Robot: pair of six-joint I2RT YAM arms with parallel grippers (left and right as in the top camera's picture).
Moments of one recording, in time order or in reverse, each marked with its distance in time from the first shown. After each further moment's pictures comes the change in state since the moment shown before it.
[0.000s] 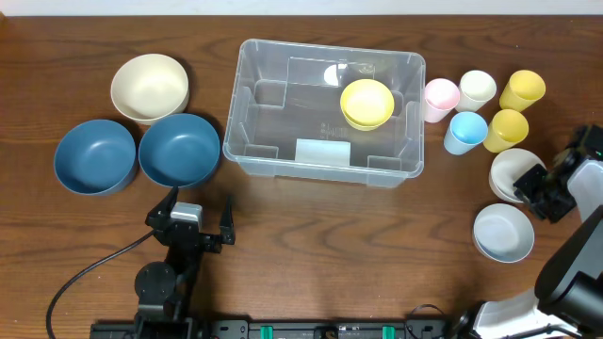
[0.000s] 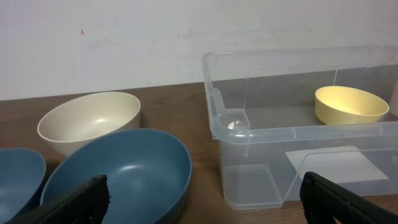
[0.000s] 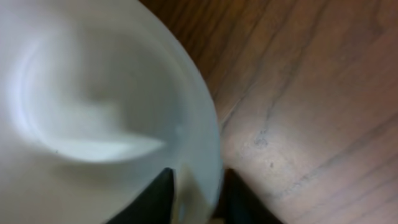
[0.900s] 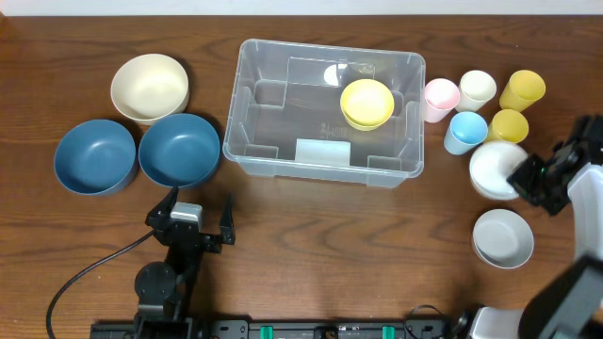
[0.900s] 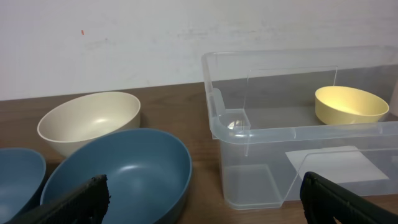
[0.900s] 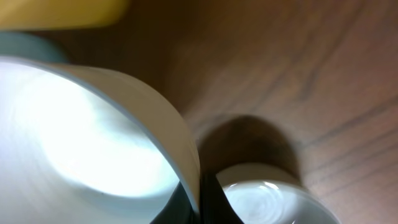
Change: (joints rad) left arm 0.000 0.000 0.000 0.000 0.000 0.000; right arm 0.085 -0.218 0.053 -0.166 -0.111 -0.035
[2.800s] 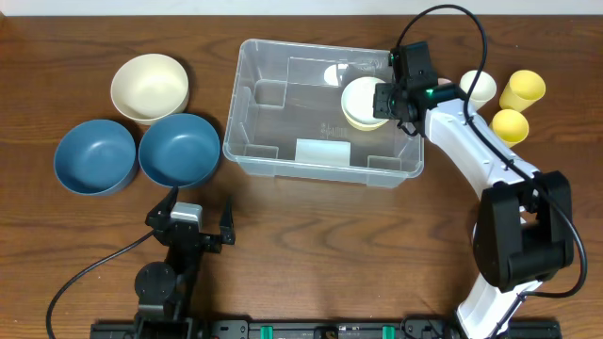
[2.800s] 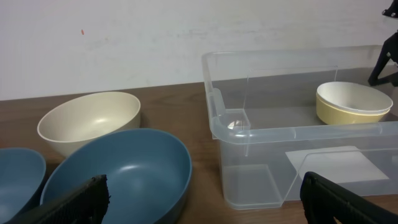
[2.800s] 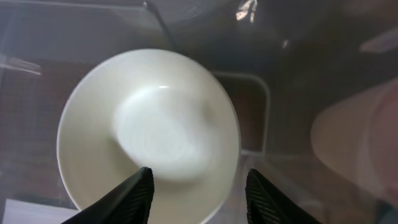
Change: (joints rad) left arm 0.000 0.000 0.000 0.000 0.000 0.000; right arm 0.722 0.395 0.336 0.377 0.116 -0.047
